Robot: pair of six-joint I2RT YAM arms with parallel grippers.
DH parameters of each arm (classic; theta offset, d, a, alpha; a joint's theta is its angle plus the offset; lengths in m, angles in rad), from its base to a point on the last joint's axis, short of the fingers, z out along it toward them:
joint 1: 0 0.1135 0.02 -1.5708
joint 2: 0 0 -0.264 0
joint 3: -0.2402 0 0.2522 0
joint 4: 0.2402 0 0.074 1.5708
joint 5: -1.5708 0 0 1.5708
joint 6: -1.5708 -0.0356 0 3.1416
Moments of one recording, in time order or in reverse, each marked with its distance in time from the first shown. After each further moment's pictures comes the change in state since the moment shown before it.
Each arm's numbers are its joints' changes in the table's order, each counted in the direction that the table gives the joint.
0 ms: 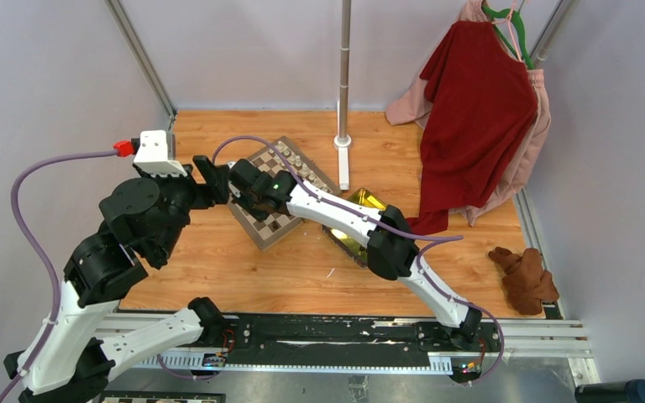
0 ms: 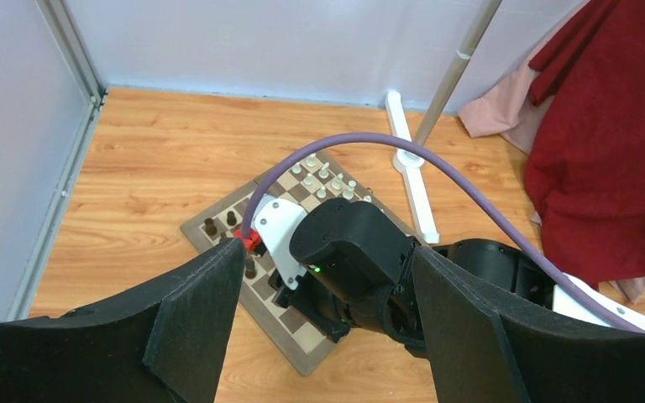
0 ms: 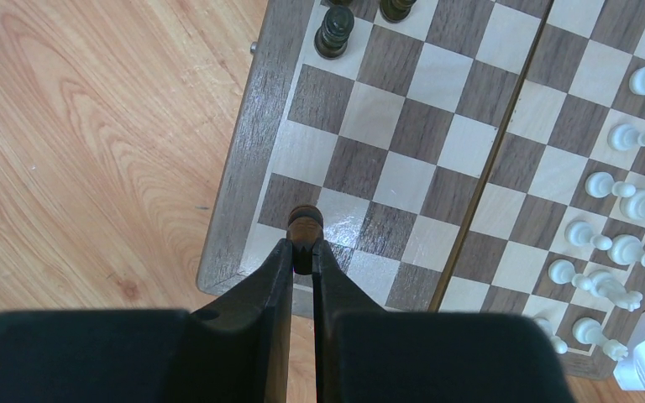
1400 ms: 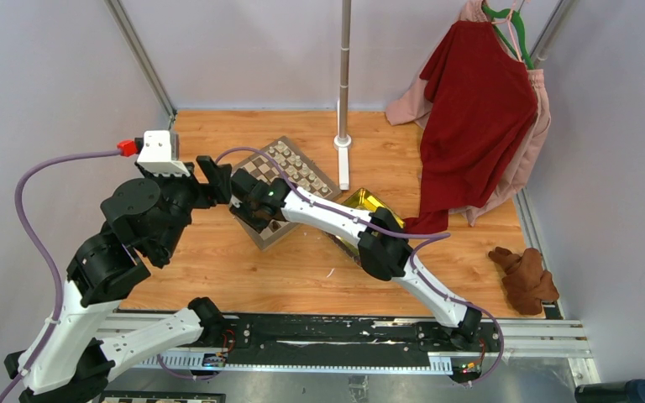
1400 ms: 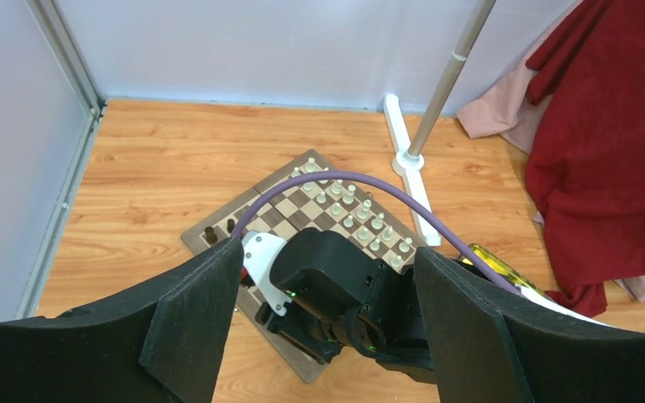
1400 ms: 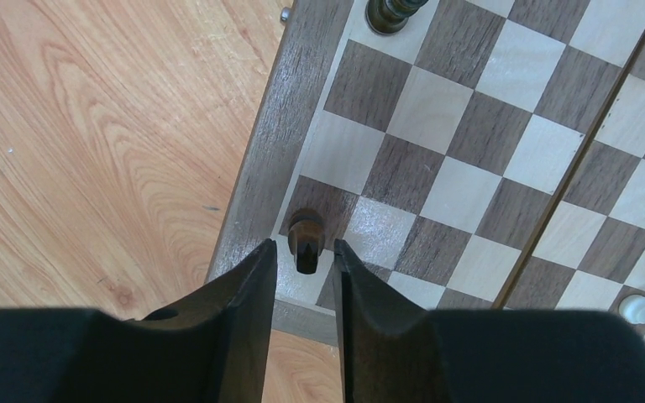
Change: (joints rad) left arm 0.000 -0.001 0.020 -0.039 -0.011 -0.038; right arm 0.008 0.064 0.009 -0.006 0.052 0.011
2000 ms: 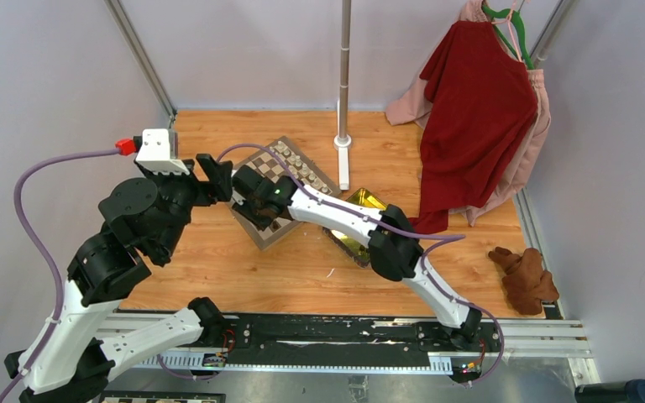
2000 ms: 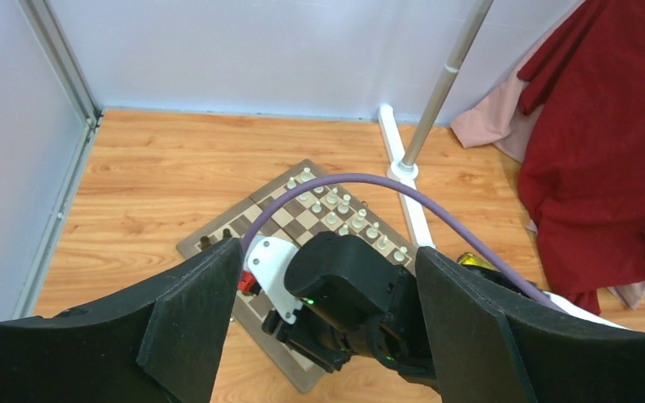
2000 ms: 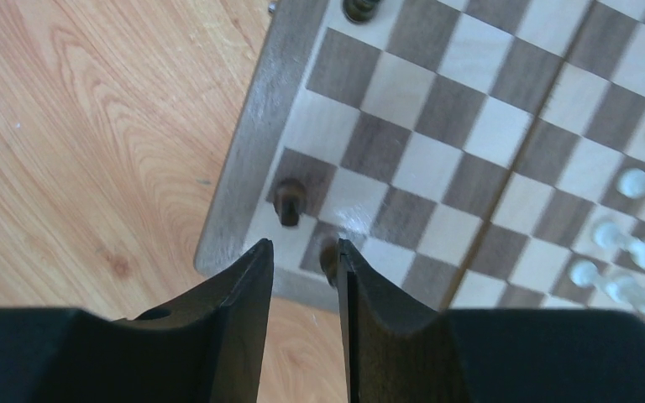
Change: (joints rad) left arm 0.000 0.000 0.002 -0.026 -0.001 -0.014; right arm -0.001 -0.070 0.078 -0.036 -0.012 0.036
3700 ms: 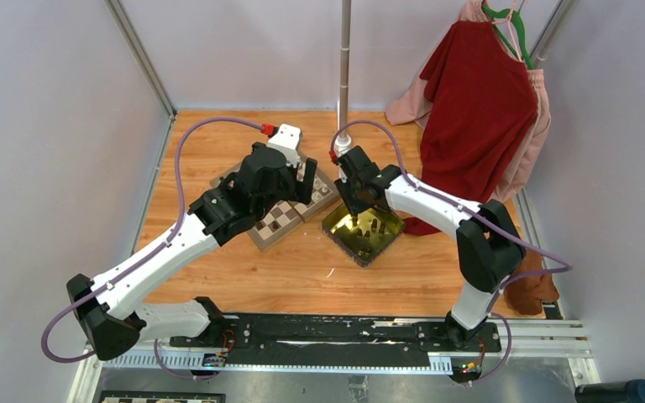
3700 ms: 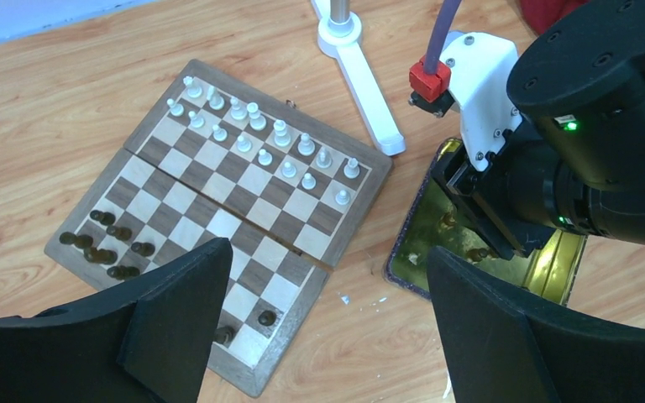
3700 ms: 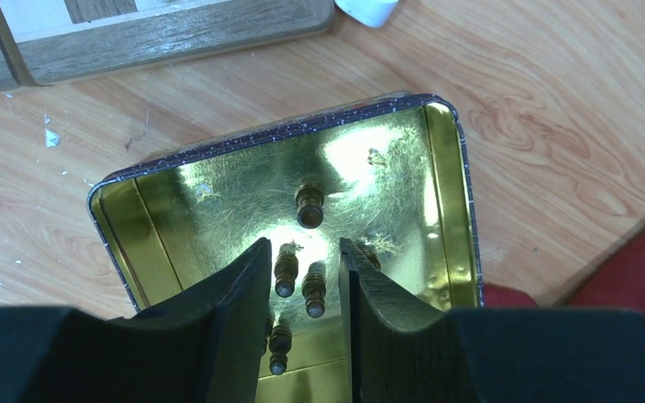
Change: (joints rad) left arm 0.000 0.410 0.175 -0.244 -0.259 -0.032; right arm -0.386 -0.682 0.952 -0.193 -0.054 -0.145
